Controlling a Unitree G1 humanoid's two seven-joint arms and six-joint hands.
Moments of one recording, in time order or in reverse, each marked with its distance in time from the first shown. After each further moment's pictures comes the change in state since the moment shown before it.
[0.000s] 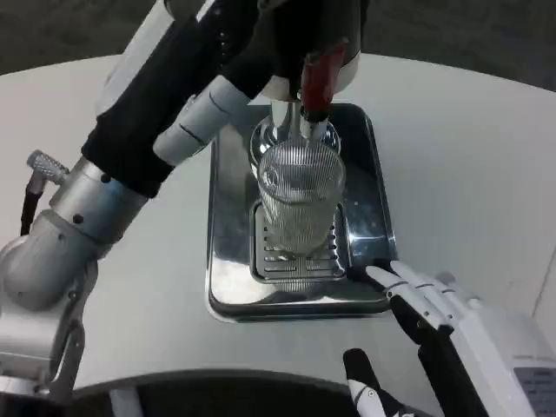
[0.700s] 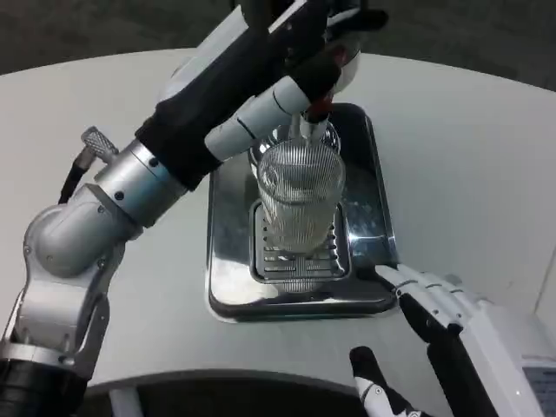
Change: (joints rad) left arm -0.092 -0.034 -0.031 0.076 0.016 0.093 -0.144; right arm 0.007 0.011 -0.012 -0.004 0.010 0.011 0.000
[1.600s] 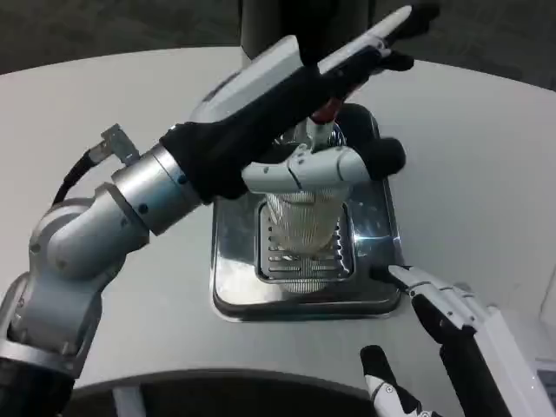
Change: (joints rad) left arm 0.001 0.070 -0.062 -0.078 0.280 -0.078 0.042; right arm 0.020 0.012 -0.015 -0.003 0.044 0.004 -0.002
